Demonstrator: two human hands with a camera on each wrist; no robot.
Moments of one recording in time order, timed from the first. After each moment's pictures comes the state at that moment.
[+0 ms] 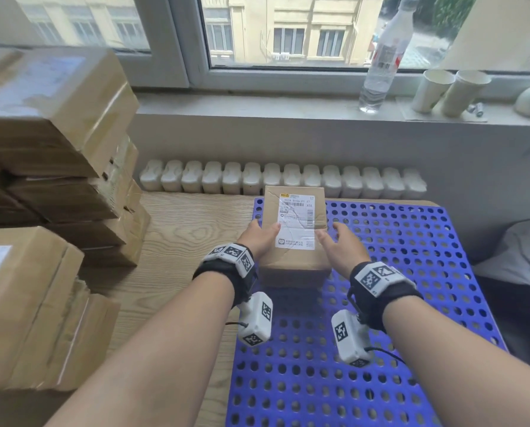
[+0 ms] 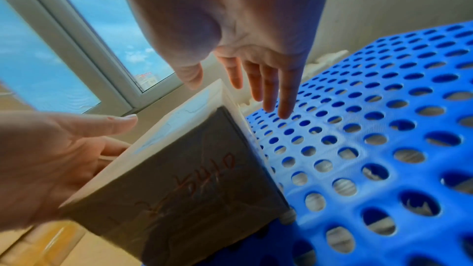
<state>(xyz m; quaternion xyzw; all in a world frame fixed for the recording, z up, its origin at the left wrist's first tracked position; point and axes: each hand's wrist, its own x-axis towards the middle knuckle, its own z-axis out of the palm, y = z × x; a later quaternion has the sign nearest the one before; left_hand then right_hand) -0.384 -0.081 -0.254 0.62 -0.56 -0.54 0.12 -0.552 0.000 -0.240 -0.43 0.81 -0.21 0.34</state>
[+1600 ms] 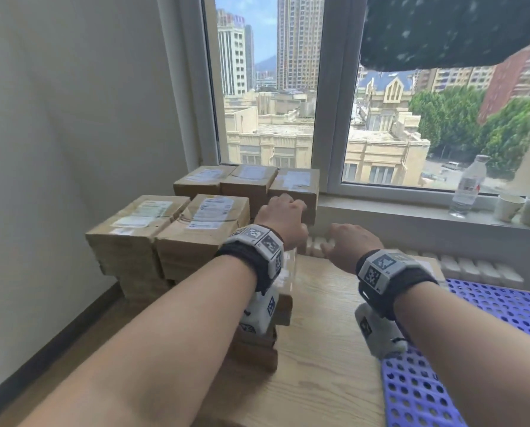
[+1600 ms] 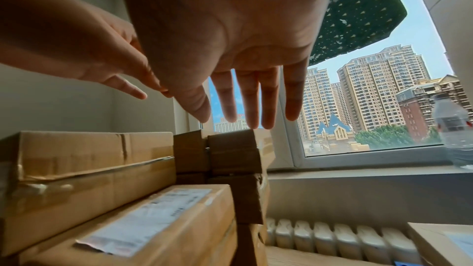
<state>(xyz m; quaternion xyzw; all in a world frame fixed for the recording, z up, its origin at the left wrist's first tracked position) -0.056 0.065 0.008 0.56 -0.82 -0.02 0.13 -0.207 0.088 -0.024 -0.71 0.70 -0.10 0.04</state>
